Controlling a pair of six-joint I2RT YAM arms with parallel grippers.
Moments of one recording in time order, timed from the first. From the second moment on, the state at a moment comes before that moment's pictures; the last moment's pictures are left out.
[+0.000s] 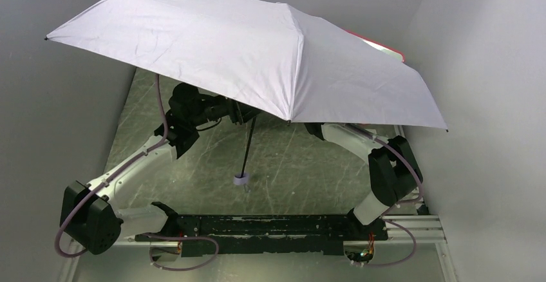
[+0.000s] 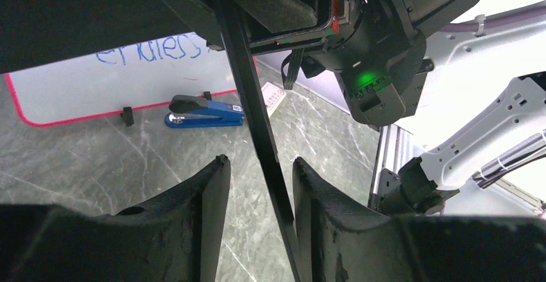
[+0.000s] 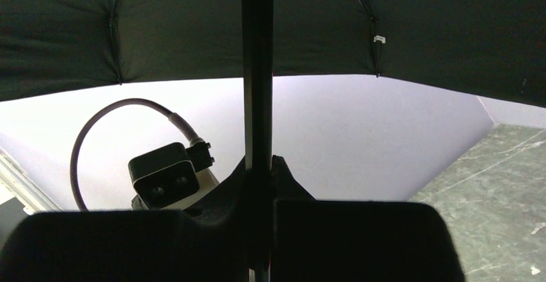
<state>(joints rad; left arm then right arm) -0.55 1.20 0.92 0.33 0.60 -0.36 0.57 1.60 1.07 1.13 -0.38 1.09</state>
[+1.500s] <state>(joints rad) -0.55 1.23 0.93 0.13 0.42 -0.34 0.63 1.41 0.87 0.90 0.05 0.76</state>
